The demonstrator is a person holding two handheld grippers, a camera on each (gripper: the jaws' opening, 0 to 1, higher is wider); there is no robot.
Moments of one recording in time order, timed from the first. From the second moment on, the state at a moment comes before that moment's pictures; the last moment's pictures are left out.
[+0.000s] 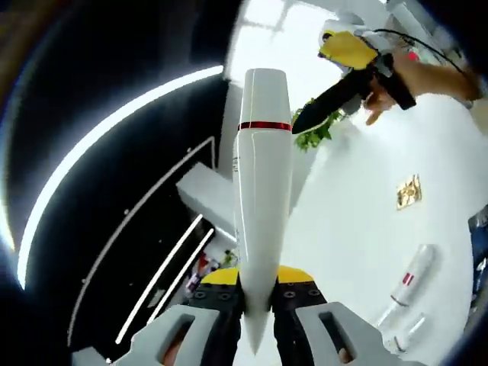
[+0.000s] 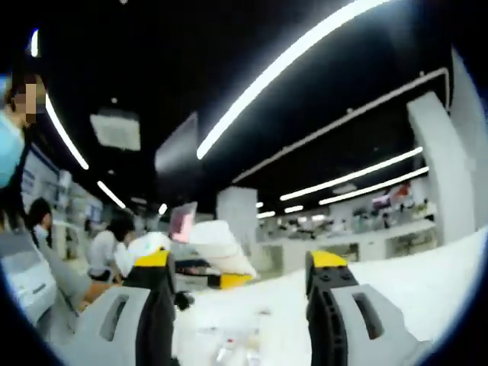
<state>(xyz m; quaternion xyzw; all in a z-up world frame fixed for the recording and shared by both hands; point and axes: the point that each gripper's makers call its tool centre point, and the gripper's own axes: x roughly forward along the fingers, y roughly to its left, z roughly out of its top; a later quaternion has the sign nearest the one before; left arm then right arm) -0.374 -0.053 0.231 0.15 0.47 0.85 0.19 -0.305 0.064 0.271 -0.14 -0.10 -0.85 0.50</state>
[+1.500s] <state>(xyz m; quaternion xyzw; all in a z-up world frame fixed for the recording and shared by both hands) -0.341 0.028 0.251 0.39 0.80 0.45 0.11 -0.307 -0.007 0.221 0.18 -0.17 -0.66 0.71</state>
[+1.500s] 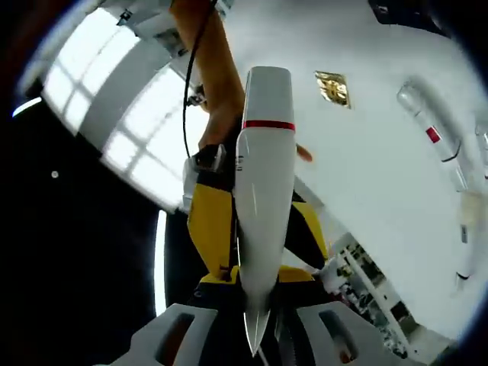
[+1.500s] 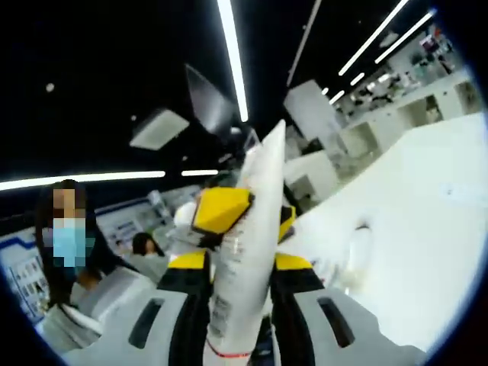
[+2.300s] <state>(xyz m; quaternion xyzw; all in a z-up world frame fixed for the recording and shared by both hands) -0.334 0.035 0.237 0.50 0.81 0.30 0.10 -0.310 -0.012 0.204 0.20 -0.18 -0.65 0.71</state>
